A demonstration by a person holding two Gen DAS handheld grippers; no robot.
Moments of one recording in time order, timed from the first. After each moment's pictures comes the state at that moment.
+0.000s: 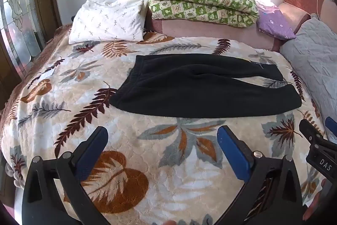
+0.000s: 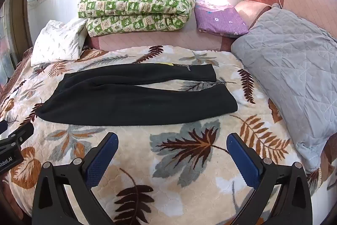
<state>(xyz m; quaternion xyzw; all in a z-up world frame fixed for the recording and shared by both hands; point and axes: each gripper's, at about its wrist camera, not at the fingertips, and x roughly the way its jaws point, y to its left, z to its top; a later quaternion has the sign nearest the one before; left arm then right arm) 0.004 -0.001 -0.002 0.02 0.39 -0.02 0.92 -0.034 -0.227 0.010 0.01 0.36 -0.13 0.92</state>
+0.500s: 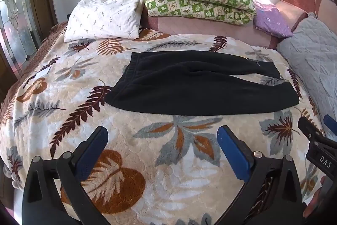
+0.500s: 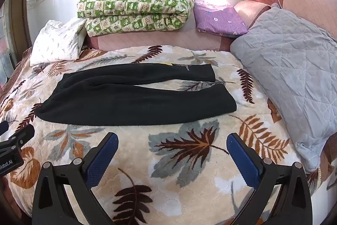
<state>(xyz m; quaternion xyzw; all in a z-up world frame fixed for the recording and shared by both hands) 0.002 0.002 -0.004 0.01 0.38 -0.02 0.92 -0.034 -0.228 0.011 0.01 0.36 -0.13 0.92</state>
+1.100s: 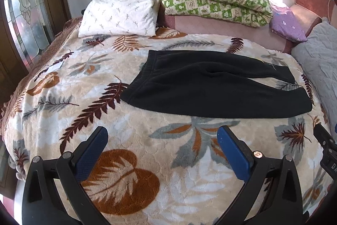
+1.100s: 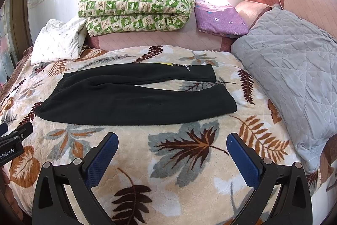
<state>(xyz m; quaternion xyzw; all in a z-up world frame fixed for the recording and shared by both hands) 0.006 0.016 -0.009 0.01 0.38 0.02 0.92 -0.033 -0.227 0.010 0.01 0.36 -0.13 0.92</state>
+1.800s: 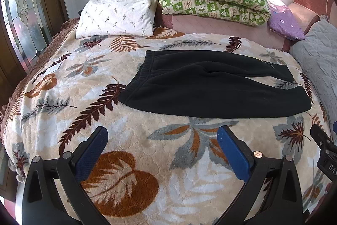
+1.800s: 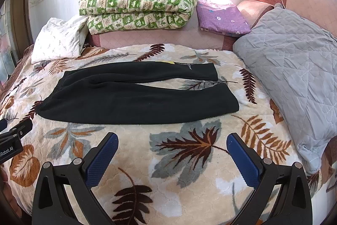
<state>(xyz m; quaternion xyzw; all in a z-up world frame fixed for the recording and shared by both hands) 0.008 0.009 -0.008 0.01 0.39 0.02 0.92 -0.030 -0.228 0.009 0.01 0.36 -0.13 0.92</state>
